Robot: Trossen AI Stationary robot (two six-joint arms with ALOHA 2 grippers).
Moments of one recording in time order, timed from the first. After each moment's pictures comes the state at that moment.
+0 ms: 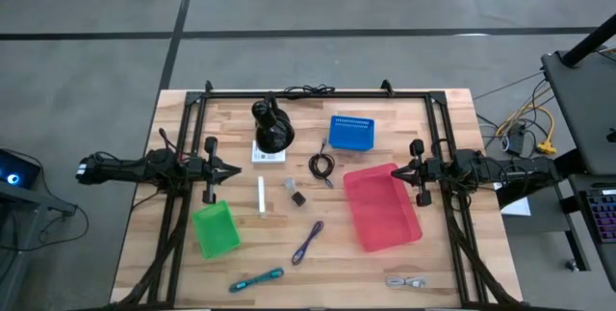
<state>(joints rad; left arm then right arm) -0.10 0.04 0.03 0.06 -0.10 0.14 0.07 0.02 0.02 -0.02 0.03 -0.06</state>
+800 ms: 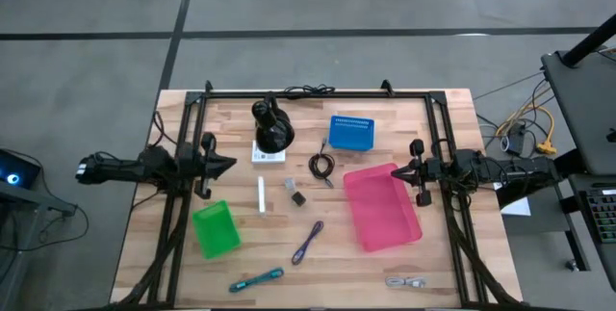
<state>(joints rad) -0.09 0.04 0.03 0.23 -0.16 -0.12 0.07 0.02 0.02 -0.02 0.03 -0.06</state>
